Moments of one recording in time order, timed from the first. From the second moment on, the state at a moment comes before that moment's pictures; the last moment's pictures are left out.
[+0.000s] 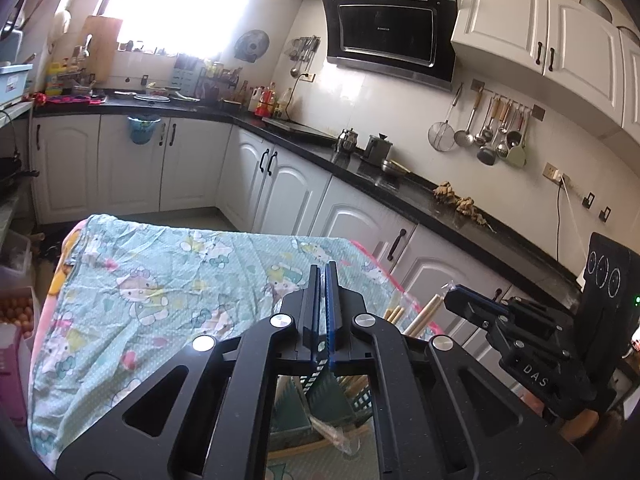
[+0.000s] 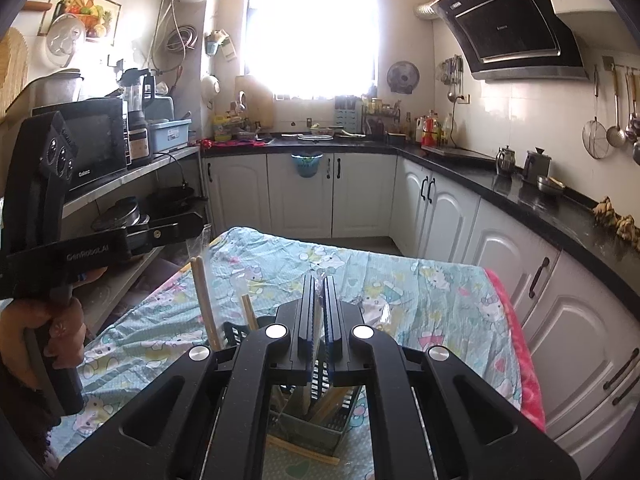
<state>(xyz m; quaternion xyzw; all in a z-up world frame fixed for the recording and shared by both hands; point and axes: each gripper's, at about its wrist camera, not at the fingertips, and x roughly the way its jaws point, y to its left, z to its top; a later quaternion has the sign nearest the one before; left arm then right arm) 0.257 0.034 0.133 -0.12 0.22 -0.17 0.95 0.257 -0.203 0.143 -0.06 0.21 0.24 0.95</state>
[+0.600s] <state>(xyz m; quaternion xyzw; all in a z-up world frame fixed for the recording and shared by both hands) 0.216 0.041 0.141 -0.09 0.19 -0.14 0.97 0.238 -0.219 0.140 -0.05 0.20 0.22 0.95</state>
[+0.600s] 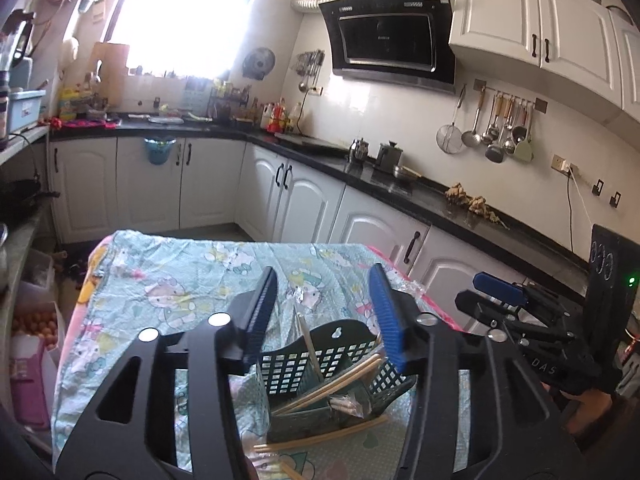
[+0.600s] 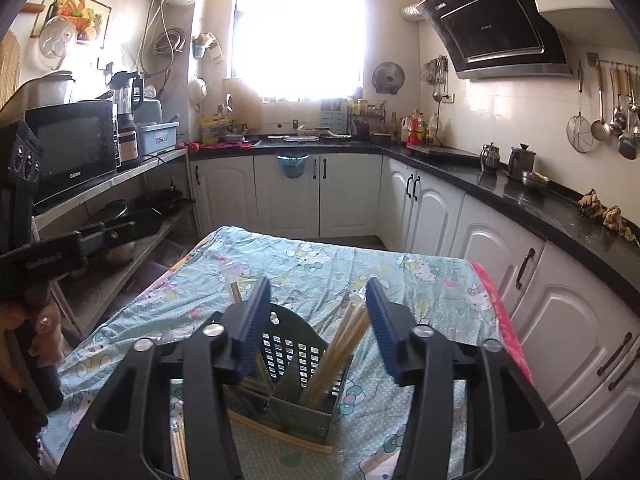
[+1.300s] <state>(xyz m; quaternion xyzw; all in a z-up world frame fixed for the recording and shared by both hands) 0.162 0.053 0.136 -0.09 0.18 -0.13 0.97 0.189 -0.232 0.144 -0.06 0.17 0.22 0.96</state>
